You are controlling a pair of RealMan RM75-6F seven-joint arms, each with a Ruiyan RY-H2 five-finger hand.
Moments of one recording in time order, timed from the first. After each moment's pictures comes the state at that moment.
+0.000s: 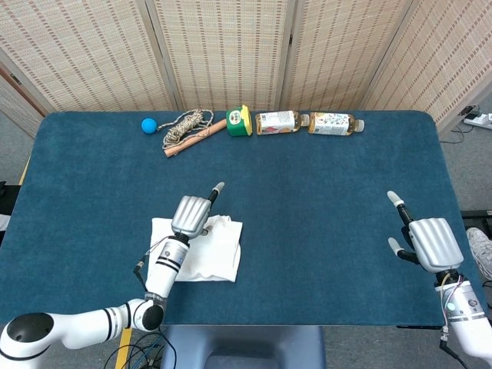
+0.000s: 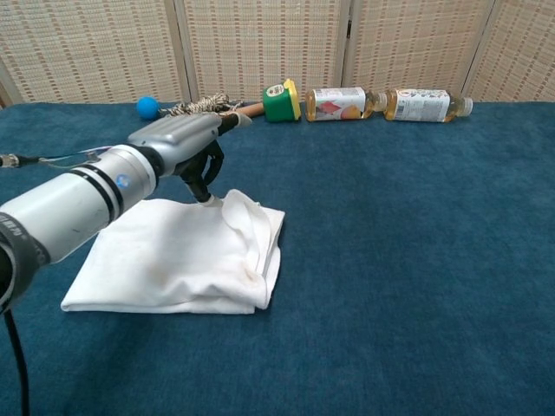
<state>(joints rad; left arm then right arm) -0.86 -1.84 -0.32 -1.27 0.98 1.03 0.54 0.26 -1.05 0.09 -1.69 -1.44 1.31 -0.08</state>
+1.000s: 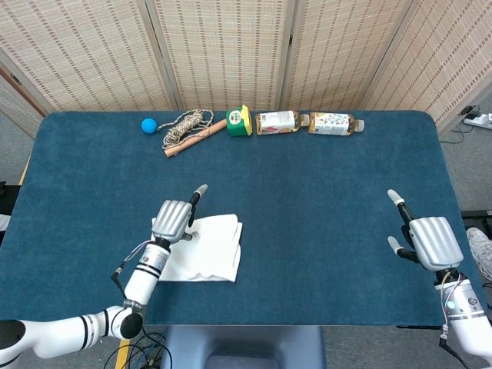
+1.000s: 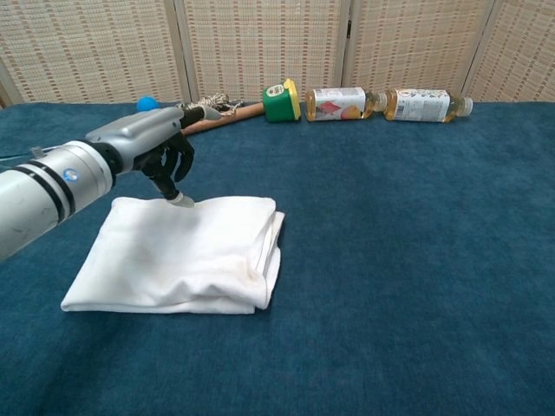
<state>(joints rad) -0.76 -1.70 -0.24 -1.42 1.06 1.08 0.40 0.27 -1.06 0.10 -1.68 -1.44 1.30 -0.06</state>
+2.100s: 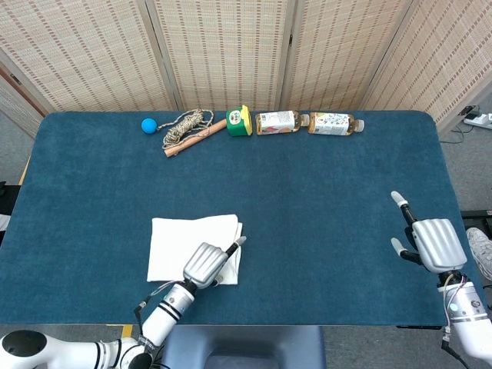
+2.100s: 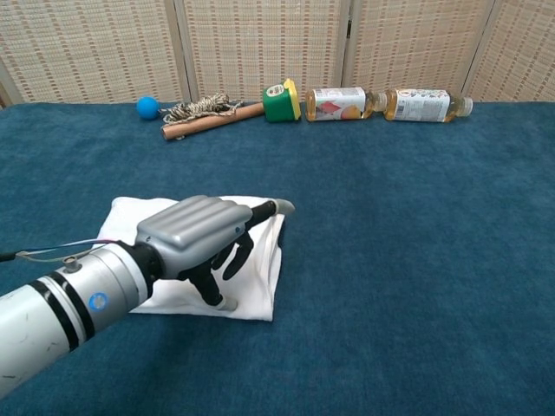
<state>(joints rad) -0.70 -1.83 -0.07 -1.48 1.23 1.09 0.53 0.25 -1.05 0.10 -1.69 -1.43 1.31 -0.07</state>
